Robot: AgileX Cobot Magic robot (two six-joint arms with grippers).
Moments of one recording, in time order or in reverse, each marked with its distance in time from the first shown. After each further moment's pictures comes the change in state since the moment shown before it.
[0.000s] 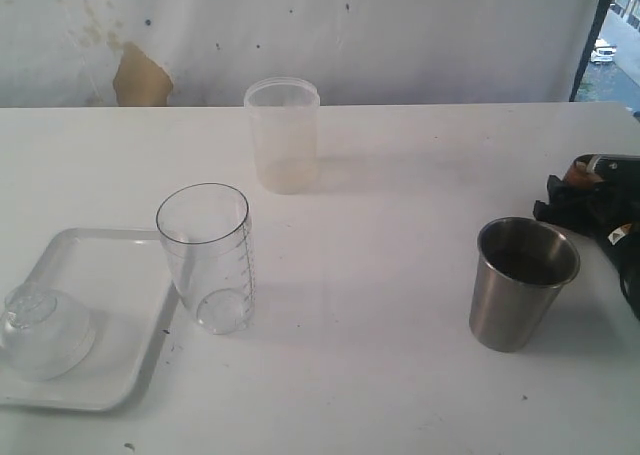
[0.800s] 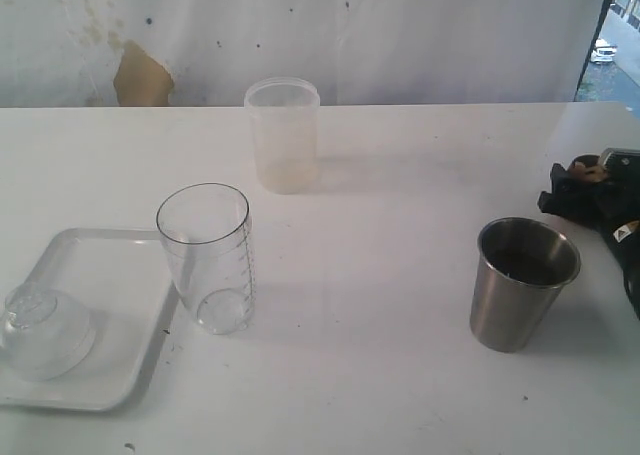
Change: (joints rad) left arm 0.000 0.000 0.000 0.000 0.000 0.000; right arm 0.000 -0.017 0.029 0.024 -0.086 0.038
